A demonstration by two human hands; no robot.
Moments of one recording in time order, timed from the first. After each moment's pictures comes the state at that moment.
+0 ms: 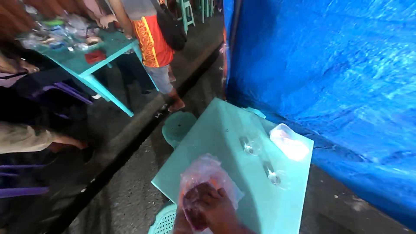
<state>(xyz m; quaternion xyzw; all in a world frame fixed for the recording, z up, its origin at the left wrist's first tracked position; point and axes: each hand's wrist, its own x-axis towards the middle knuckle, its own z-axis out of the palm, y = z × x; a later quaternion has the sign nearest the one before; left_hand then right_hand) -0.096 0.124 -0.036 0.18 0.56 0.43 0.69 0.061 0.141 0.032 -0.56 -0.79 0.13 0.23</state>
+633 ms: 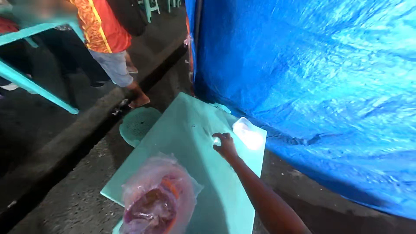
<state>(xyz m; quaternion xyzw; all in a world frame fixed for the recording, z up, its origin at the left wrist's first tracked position) -0.110 0.113 0.001 0.17 0.47 0.50 0.71 0.262 0.245 0.021 -0.81 -0.49 0.26 0.19</state>
